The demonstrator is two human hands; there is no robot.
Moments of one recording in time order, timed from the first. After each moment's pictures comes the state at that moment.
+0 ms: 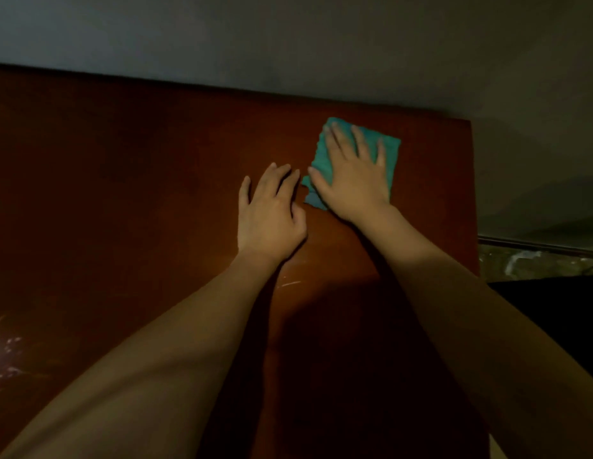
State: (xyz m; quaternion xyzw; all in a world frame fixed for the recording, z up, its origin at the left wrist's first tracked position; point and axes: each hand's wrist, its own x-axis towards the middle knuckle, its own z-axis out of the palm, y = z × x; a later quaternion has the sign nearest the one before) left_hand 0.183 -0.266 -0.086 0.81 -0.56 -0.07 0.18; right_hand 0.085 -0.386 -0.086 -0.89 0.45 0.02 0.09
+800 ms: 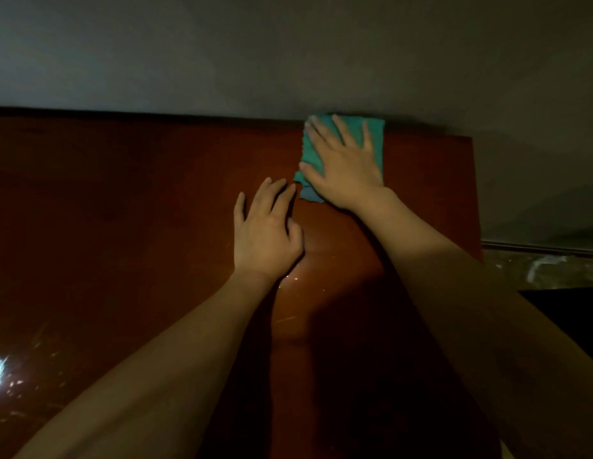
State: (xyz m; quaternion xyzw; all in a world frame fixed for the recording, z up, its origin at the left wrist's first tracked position) left_hand 0.187 -0.292 -0.085 0.81 -0.56 -0.07 0.17; right_hand 0.105 -0.444 -0.086 -0.92 0.39 0.01 0.08
